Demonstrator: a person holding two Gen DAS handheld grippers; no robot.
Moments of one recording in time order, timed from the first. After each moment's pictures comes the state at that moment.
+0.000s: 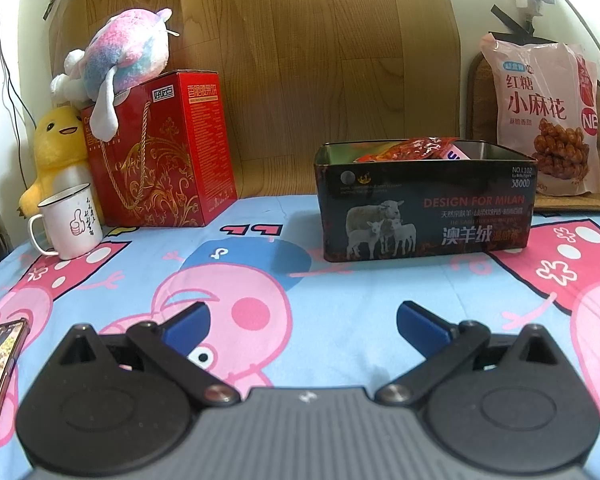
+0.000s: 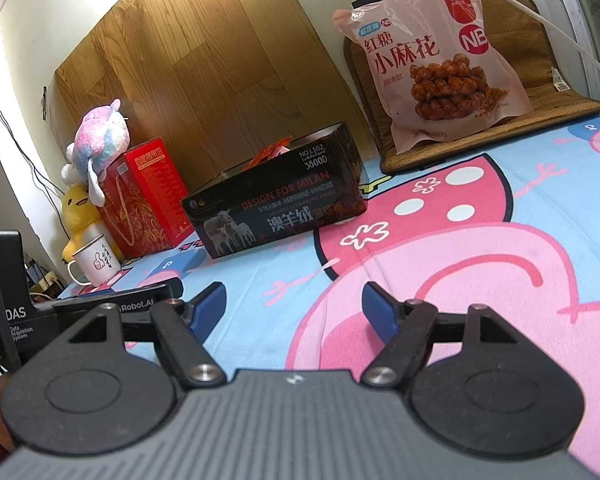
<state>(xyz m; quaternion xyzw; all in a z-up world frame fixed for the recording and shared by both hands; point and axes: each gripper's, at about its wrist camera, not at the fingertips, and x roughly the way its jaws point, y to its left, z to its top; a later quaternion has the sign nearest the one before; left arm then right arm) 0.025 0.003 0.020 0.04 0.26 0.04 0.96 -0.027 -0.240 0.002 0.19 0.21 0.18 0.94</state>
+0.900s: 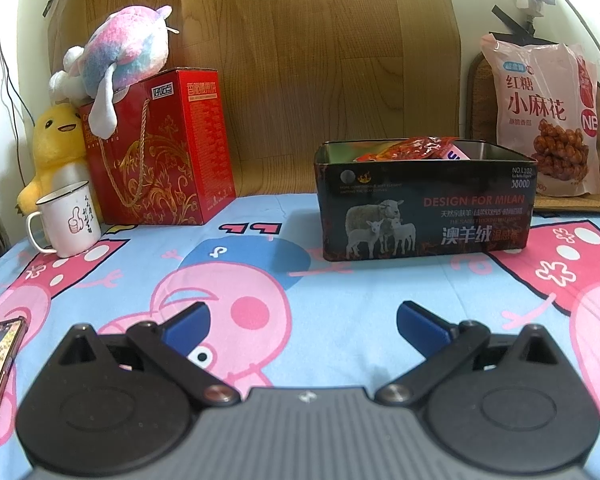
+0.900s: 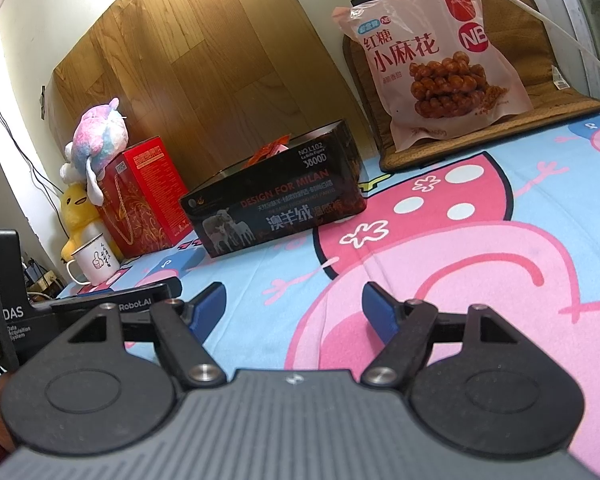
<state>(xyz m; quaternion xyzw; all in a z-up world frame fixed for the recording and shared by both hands) 0.026 0.004 0.019 0.04 0.26 0.04 0.96 -0.027 -0.239 0.000 0.19 0.22 0.18 0.94</state>
